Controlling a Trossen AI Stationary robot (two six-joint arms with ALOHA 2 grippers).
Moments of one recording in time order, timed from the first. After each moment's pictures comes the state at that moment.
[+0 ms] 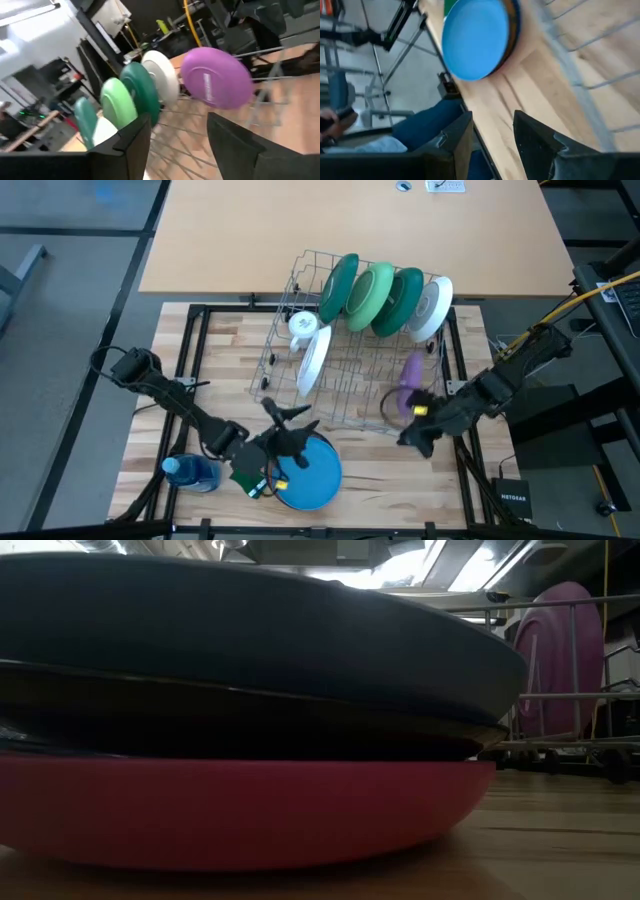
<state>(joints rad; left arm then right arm) -0.59 1.67 1.18 0.31 -1.26 0.33 0.63 1.08 1.12 -0.82 0.14 1.28</state>
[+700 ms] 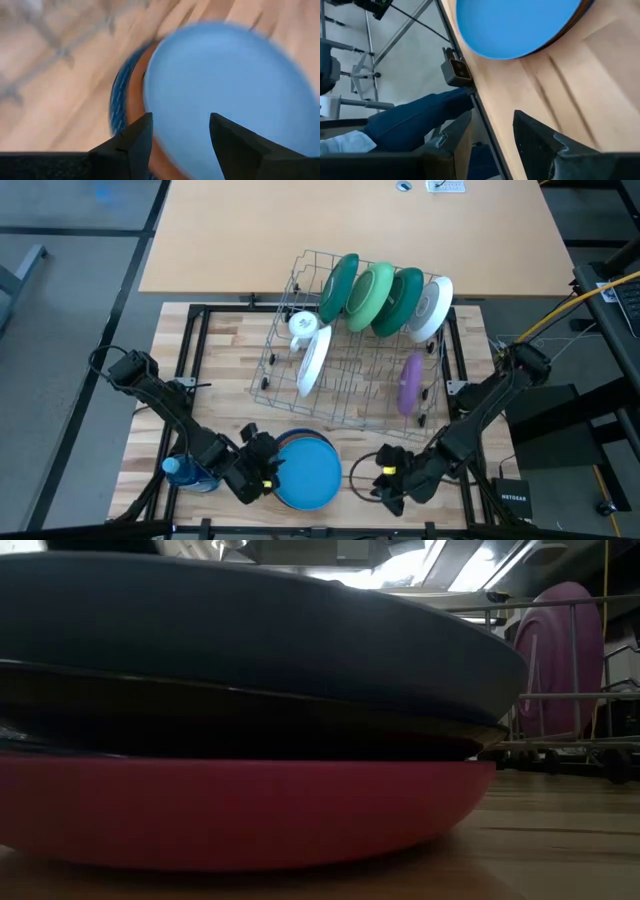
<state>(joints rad) -0.71 1.67 1.18 -0.63 -0.67 -1.09 0.79 1.51 1.12 -0.41 0.22 1.28</state>
